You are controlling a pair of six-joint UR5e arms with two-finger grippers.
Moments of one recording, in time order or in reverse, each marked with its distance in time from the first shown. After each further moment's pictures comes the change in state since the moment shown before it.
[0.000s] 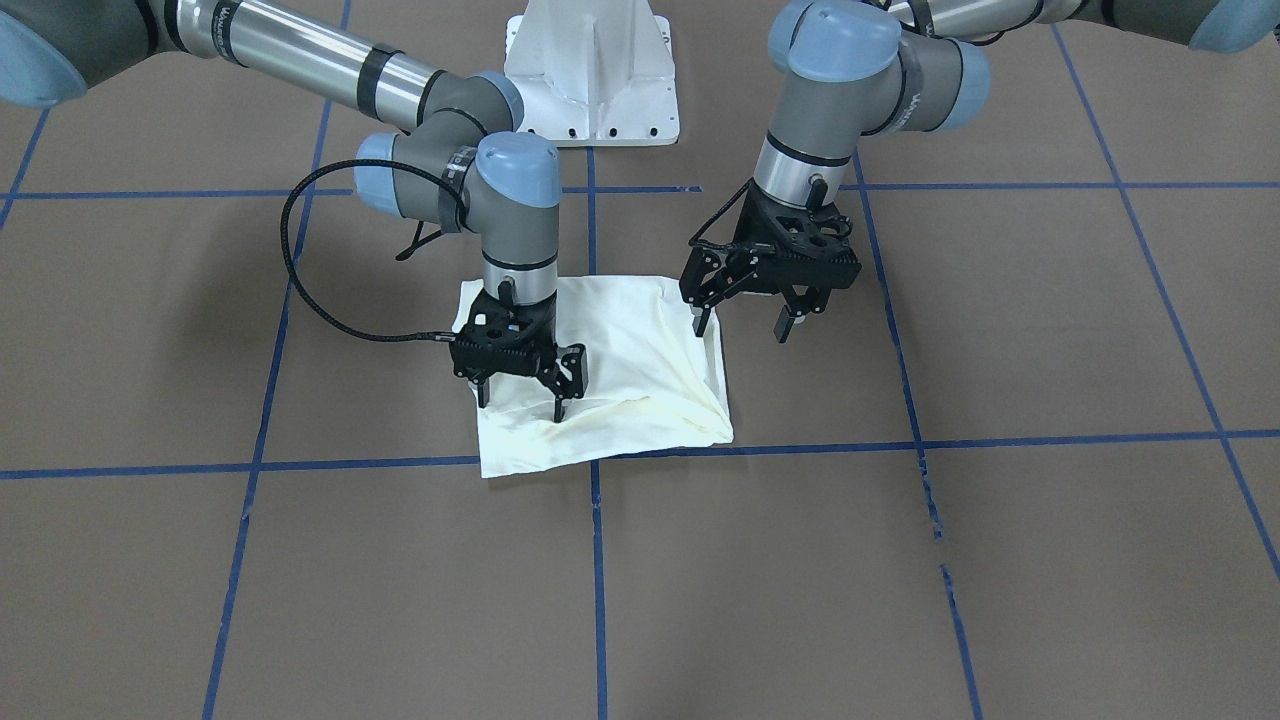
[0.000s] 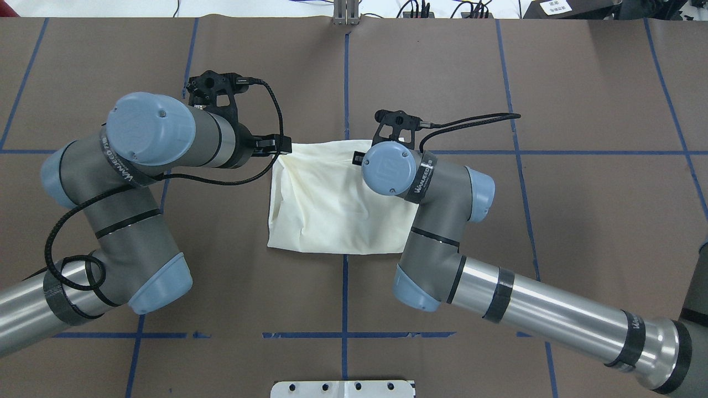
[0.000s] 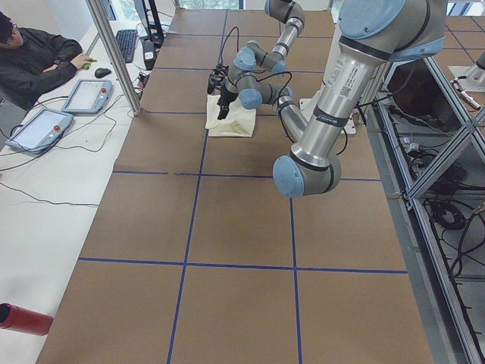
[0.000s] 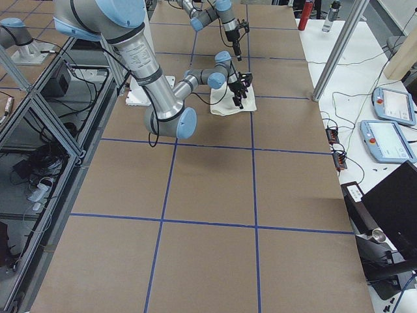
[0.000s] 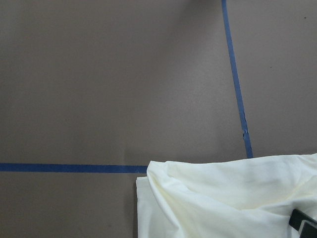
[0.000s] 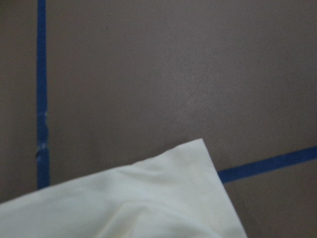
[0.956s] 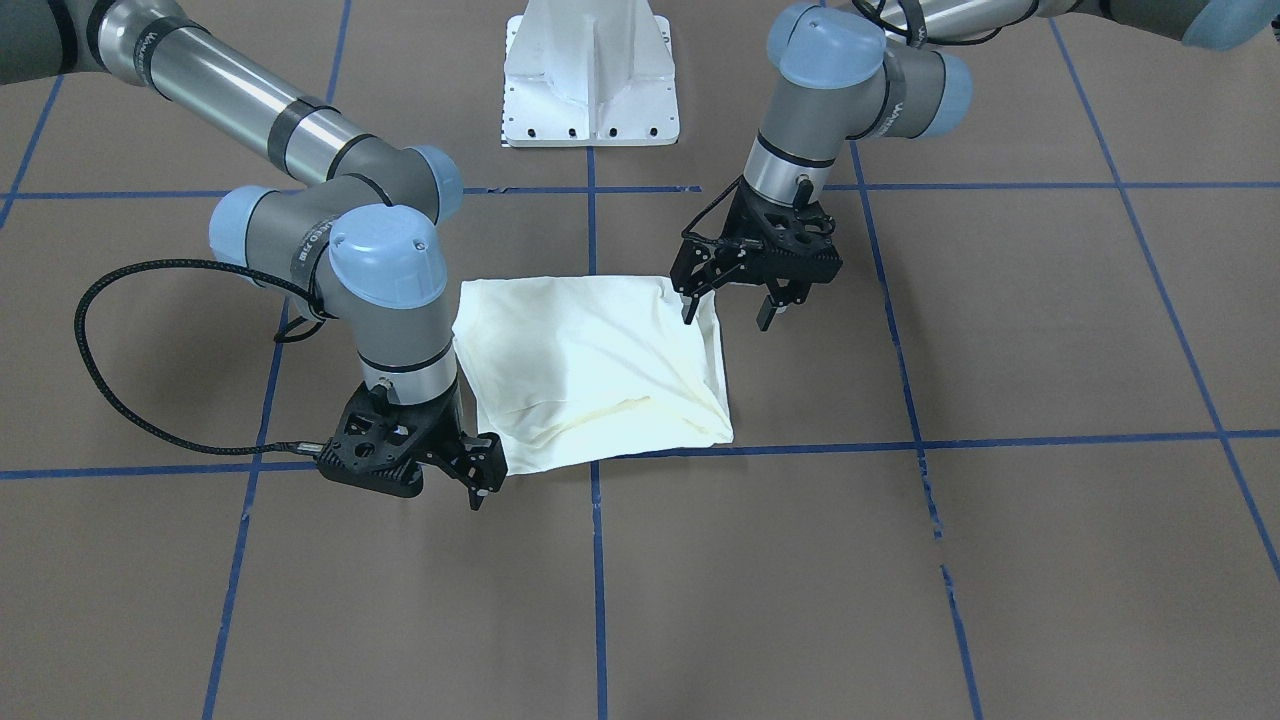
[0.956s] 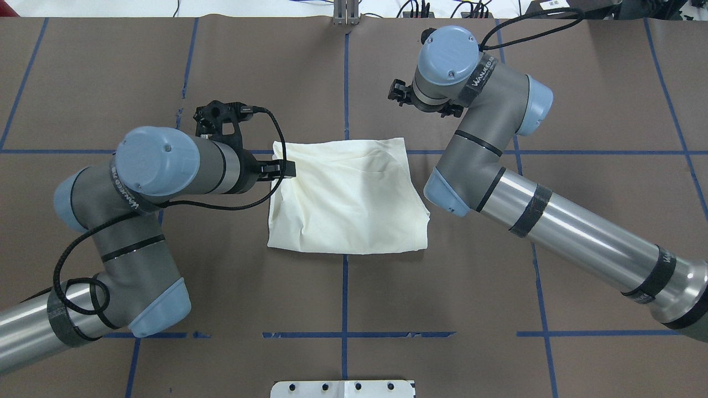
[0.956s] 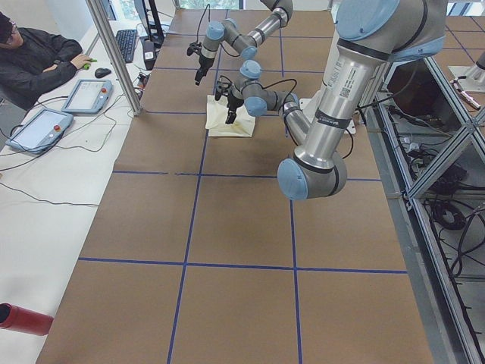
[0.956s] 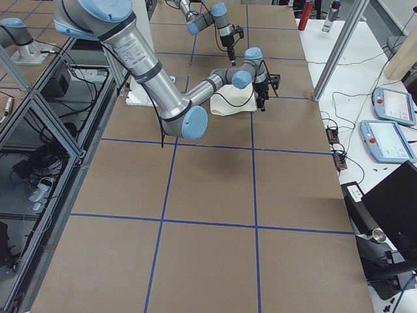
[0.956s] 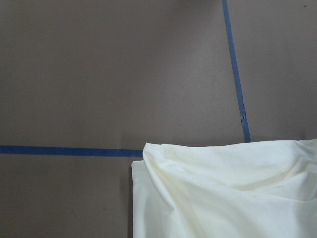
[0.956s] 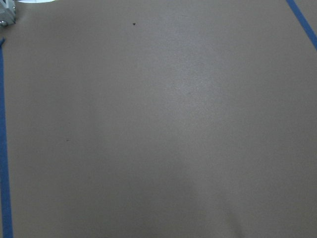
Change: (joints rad) left arm 0.081 0.062 0.021 -0.134 0.009 -0.080; right arm 0.225 0.018 -0.020 0.011 0.285 -0.123
